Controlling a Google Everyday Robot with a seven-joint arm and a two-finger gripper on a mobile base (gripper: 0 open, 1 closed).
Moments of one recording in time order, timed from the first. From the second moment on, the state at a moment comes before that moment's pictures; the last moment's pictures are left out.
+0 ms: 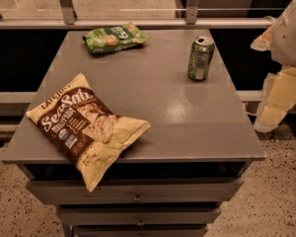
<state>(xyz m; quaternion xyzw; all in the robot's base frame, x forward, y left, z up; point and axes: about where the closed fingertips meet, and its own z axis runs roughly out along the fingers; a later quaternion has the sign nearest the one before) 0.438 -0.217 0.976 -0.60 0.78 -0.03 0.16</state>
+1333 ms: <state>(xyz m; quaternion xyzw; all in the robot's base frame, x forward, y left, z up) 0.533 -0.256 0.950 -0.63 0.72 -0.02 0.28</state>
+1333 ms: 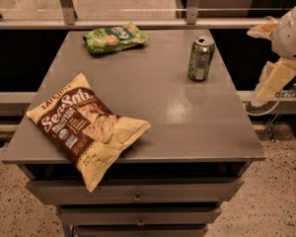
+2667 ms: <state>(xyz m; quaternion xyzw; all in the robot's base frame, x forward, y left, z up) 0.660 -0.199 0.887 -0.56 0.70 0.09 0.43</state>
